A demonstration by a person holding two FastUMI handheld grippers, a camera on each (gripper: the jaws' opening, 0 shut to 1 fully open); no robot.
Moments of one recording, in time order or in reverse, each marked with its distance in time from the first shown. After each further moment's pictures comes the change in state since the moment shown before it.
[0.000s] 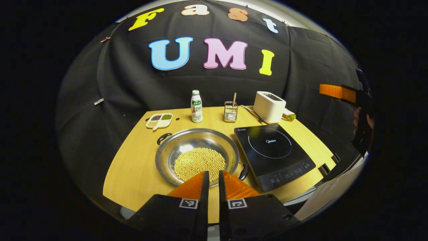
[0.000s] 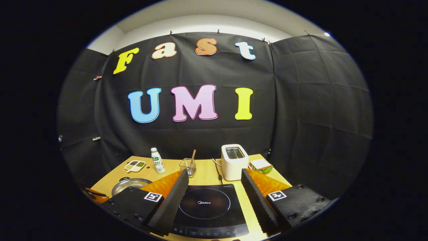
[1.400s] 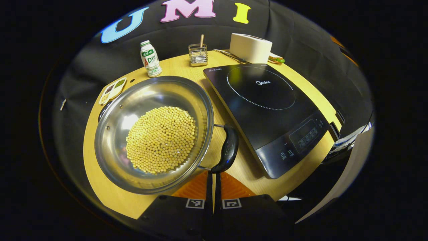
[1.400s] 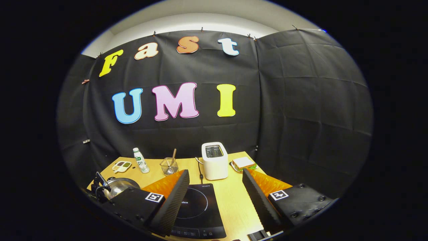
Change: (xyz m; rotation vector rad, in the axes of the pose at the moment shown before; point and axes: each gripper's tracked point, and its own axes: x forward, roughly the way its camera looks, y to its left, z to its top) left arm 0.114 -0.055 -0.092 0.183 0.417 -0.158; right arm 0.006 -0.087 -0.004 0.034 0.016 -0.102
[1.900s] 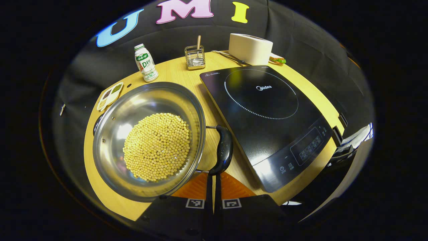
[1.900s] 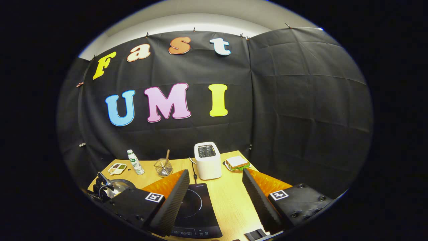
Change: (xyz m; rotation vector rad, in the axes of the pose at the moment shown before) left arm 0.016 -0.008 0.028 0.013 -0.008 0.013; right arm -0.004 -0.021 0.000 0.028 -0.001 -0.050
